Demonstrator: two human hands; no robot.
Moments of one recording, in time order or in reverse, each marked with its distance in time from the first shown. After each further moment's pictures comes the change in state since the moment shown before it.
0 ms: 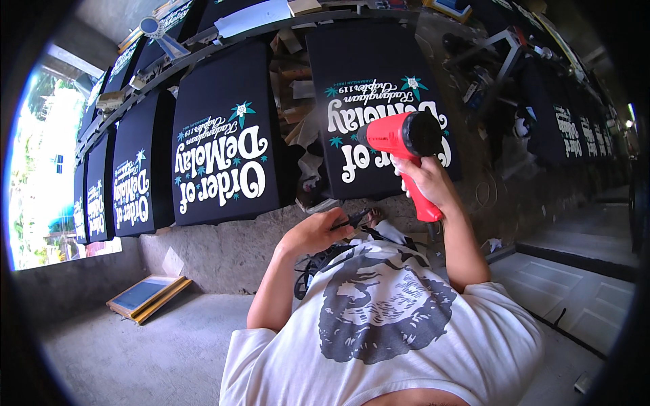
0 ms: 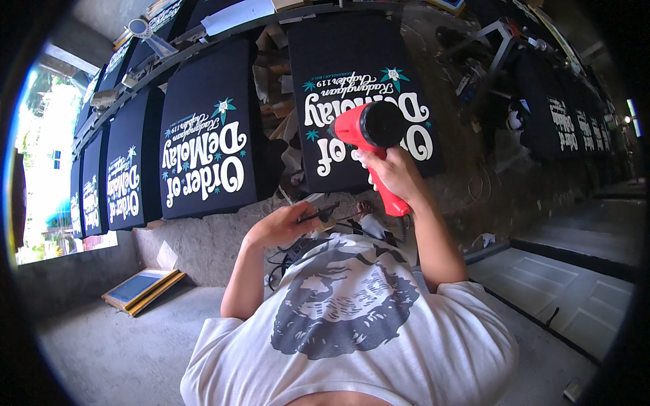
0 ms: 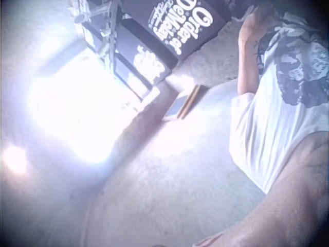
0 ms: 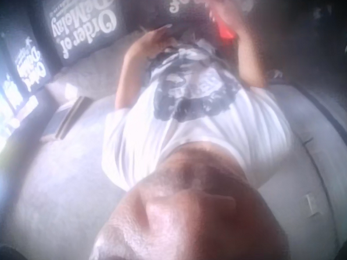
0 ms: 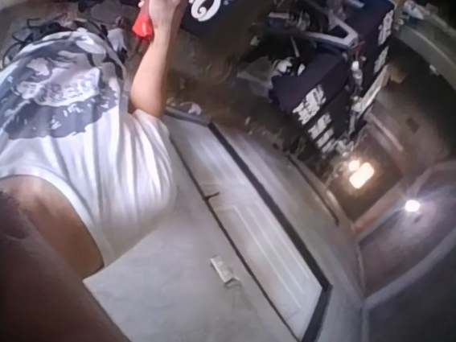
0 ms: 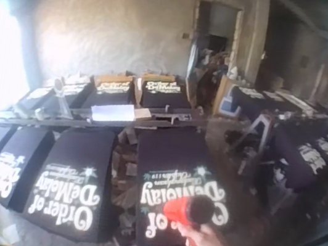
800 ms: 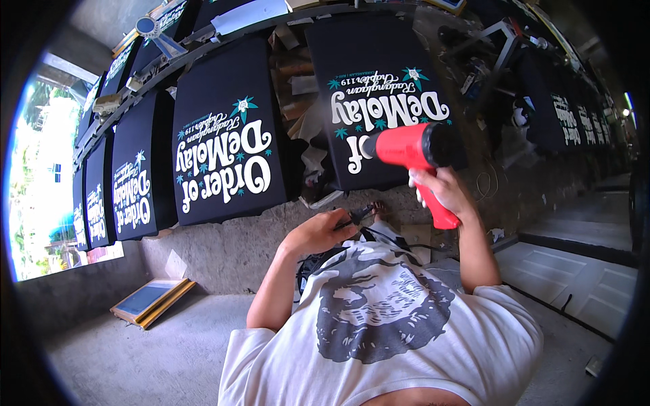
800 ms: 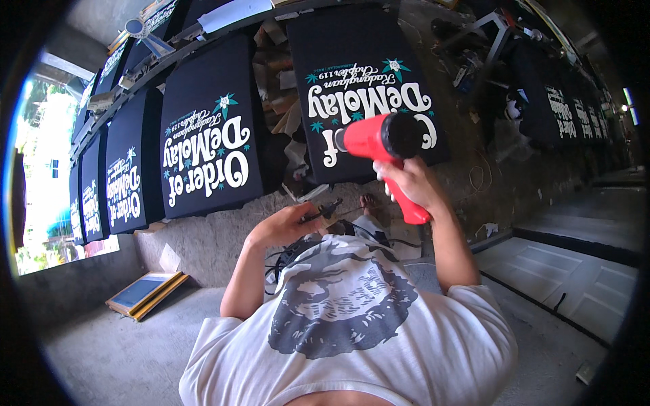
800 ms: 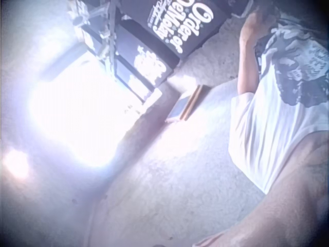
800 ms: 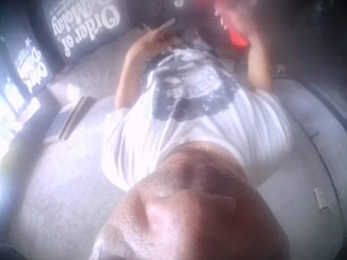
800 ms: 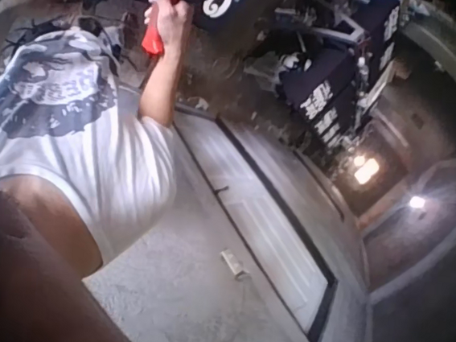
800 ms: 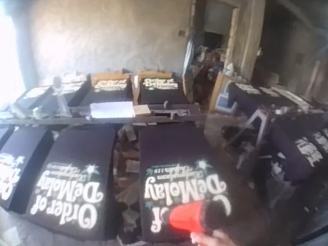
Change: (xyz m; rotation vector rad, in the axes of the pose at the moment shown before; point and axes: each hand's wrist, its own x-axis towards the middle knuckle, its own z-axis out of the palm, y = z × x) left_hand -0.020 -0.019 -0.001 0.009 -0.055 0.048; right_hand -0.037 0.014 0.003 0.034 -0.035 0.069
